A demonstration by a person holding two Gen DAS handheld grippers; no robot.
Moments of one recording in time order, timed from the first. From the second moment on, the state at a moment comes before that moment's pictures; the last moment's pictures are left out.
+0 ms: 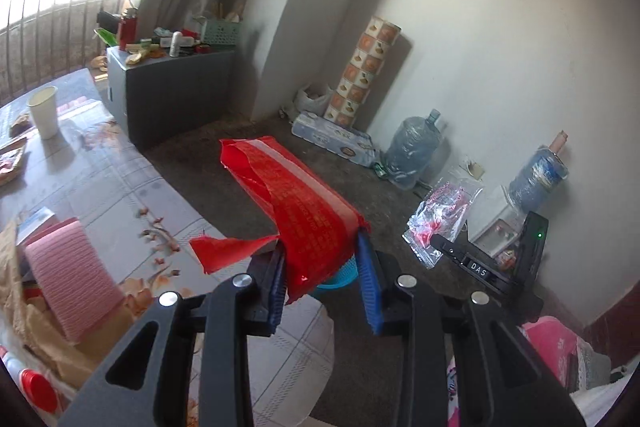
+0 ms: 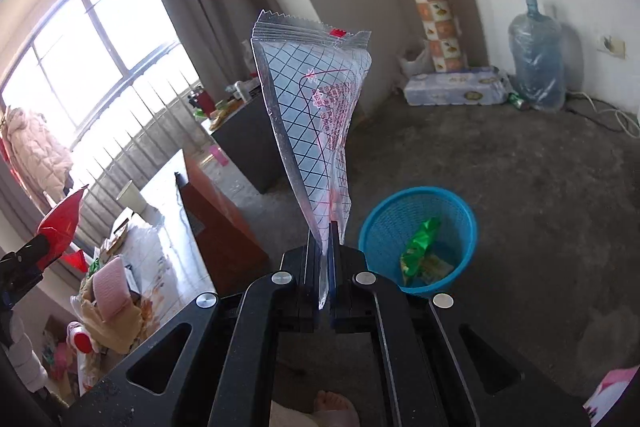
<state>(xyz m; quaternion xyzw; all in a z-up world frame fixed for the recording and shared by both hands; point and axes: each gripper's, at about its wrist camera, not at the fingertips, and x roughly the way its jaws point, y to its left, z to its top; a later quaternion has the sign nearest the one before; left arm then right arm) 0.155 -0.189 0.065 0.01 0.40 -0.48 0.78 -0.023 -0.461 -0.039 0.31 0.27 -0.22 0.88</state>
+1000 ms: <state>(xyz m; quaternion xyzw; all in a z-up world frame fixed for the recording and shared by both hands) 0.312 -0.520 -0.266 -0.08 0.79 -0.29 0.53 0.072 -0.588 -0.274 0.47 0.42 -0.24 0.74</state>
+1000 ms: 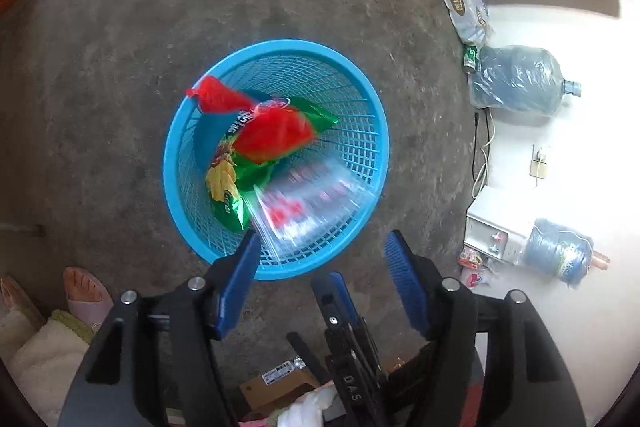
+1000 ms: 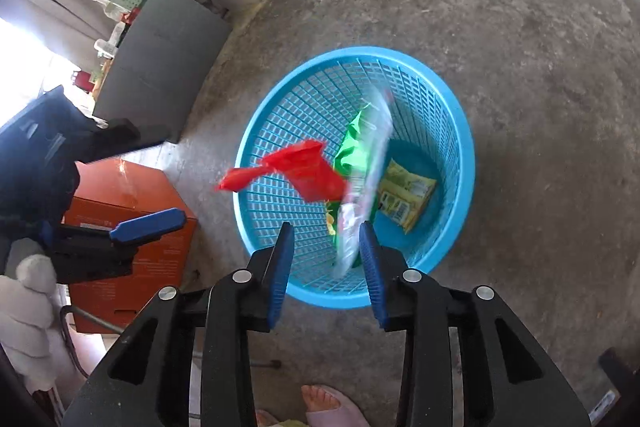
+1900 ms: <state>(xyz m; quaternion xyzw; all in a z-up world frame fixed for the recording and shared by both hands) 0.284 -0.370 -0.065 -0.06 0.67 -0.43 0.60 0.113 -0.573 -0.262 0.35 0.48 -0.22 0.77</state>
